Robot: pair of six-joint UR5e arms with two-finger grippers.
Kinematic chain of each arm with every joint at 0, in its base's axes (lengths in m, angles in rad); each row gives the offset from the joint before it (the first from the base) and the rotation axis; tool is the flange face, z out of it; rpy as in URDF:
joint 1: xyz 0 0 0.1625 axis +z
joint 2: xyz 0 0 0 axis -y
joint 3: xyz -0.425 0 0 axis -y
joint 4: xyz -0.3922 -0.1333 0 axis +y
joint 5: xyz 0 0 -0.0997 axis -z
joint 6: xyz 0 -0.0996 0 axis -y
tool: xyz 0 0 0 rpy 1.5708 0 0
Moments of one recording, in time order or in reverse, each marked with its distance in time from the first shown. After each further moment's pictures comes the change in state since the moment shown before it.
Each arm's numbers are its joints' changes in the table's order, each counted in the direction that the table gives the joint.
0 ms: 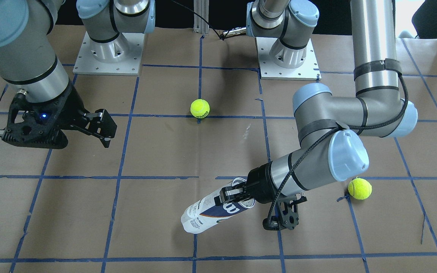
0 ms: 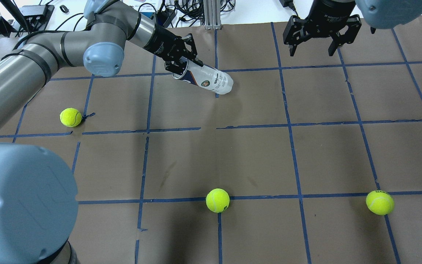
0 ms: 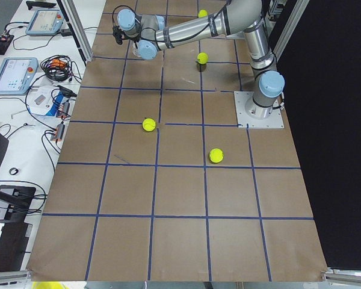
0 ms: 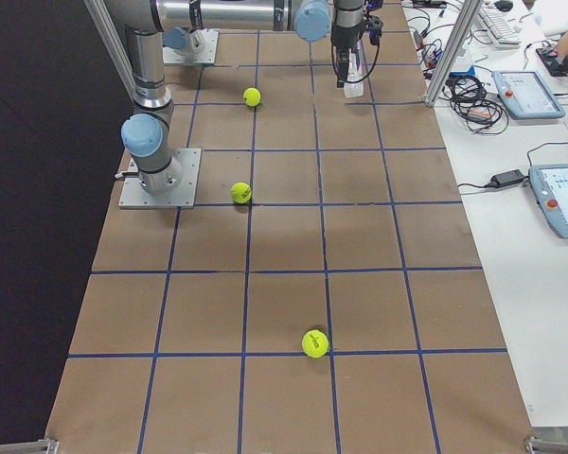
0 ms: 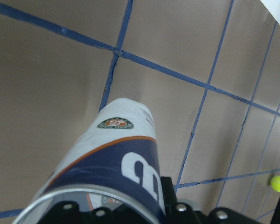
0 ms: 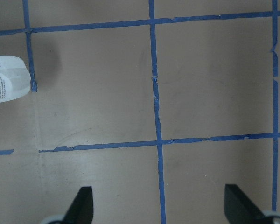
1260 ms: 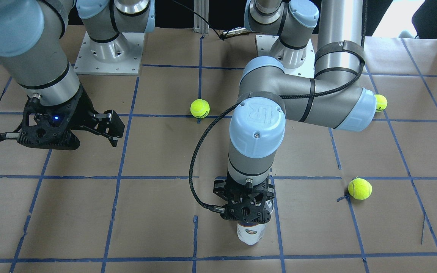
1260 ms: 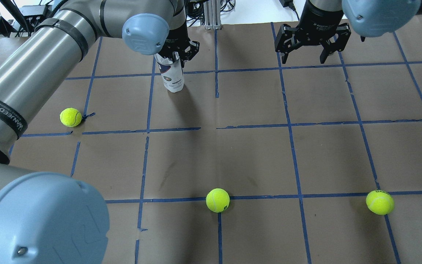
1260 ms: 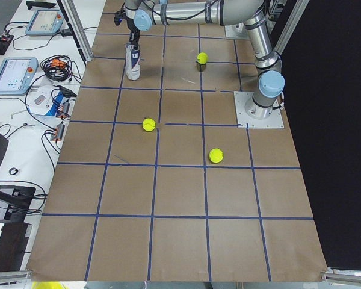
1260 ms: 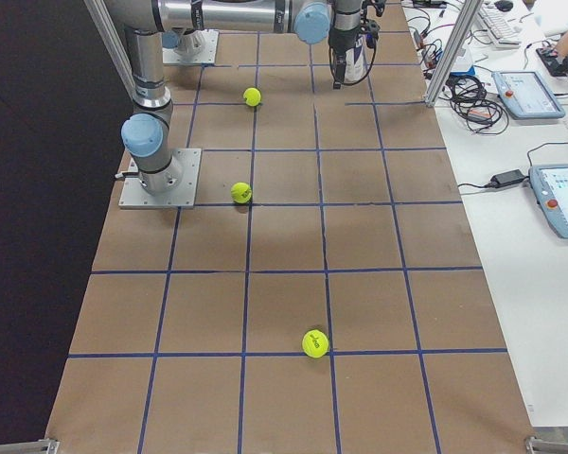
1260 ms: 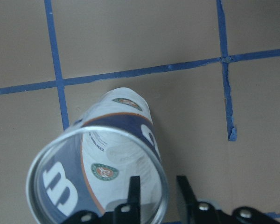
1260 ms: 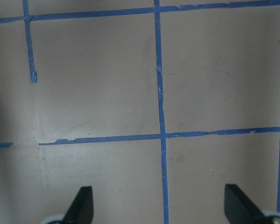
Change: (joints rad) left arm -0.178 -0.054 0.157 0.111 0.660 0.244; right arm 0.006 0.000 0.019 -0.001 0.003 0.001
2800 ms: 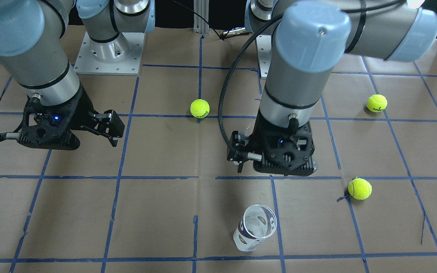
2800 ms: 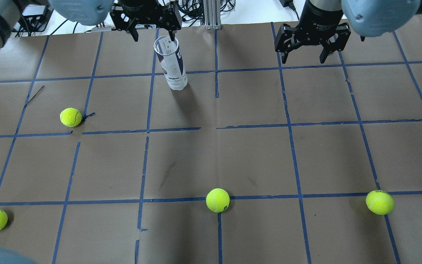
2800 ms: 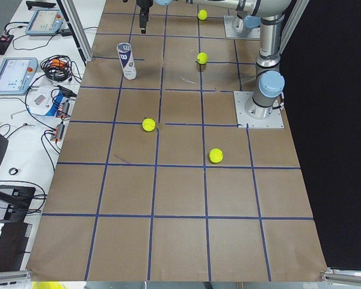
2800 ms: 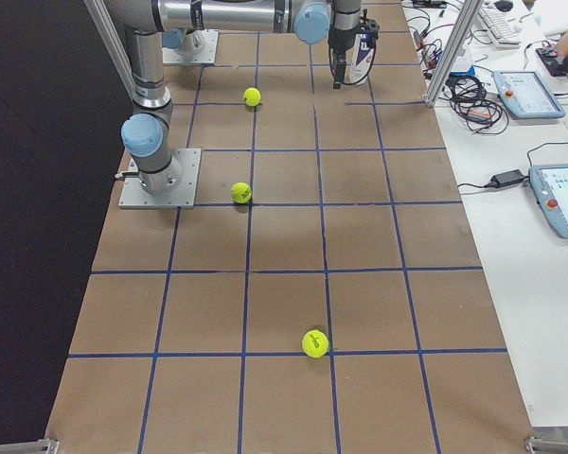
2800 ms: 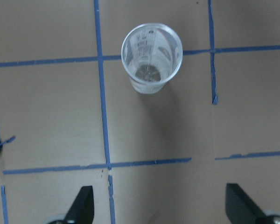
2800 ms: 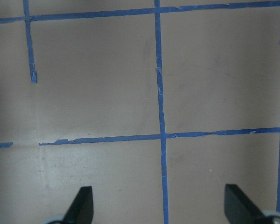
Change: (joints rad) left arm 0.102 0.360 -0.104 0.240 -0.078 0.015; right arm 0.001 0.000 0.000 0.001 -0.001 -0.001
